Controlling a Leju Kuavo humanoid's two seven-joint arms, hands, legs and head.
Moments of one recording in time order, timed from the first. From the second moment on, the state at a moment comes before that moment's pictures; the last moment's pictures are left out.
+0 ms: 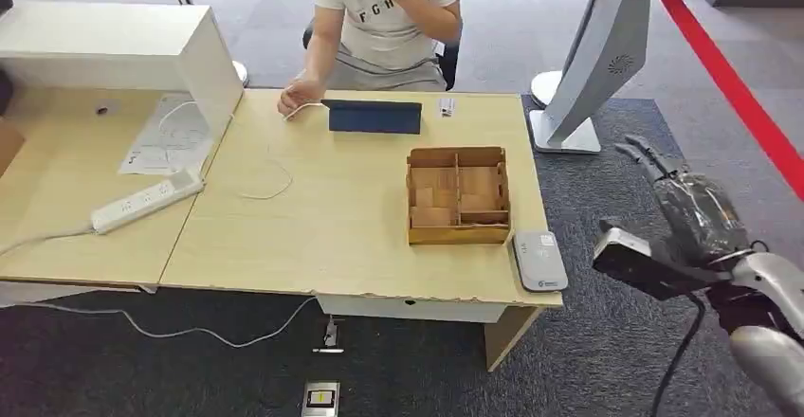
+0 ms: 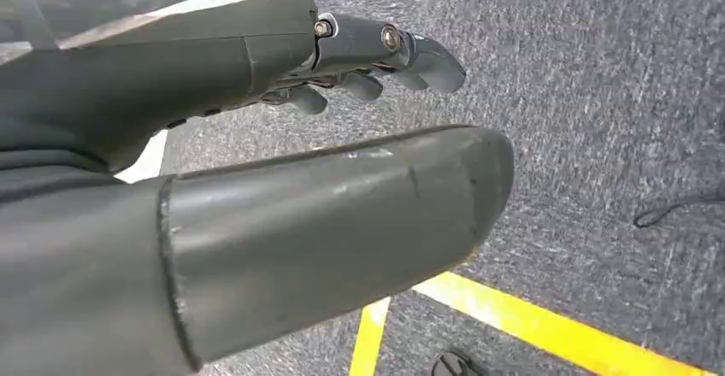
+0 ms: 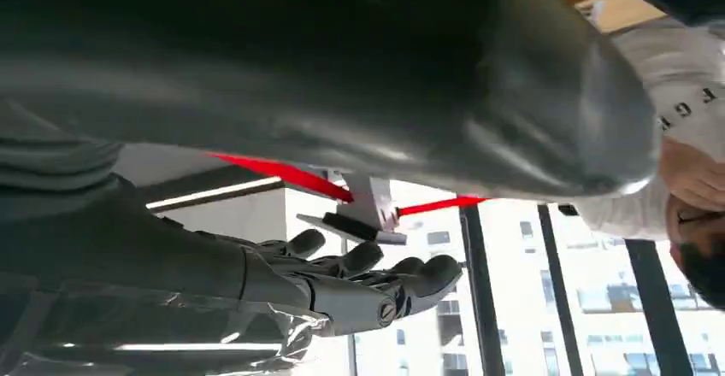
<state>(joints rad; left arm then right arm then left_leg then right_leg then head) -0.19 0.16 1.54 -0.15 -1.19 -0.01 0.03 -0.42 -0.76 0.47 -1.67 0.59 0.07 0.08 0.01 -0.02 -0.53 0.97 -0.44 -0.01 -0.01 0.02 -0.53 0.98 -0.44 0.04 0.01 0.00</state>
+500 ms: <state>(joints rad) -0.19 0.14 1.54 -0.15 -1.20 0.01 0.07 -0.48 -0.43 0.62 -1.51 0.75 -0.01 0.19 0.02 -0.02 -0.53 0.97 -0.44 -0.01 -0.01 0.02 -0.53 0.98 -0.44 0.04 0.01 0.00</state>
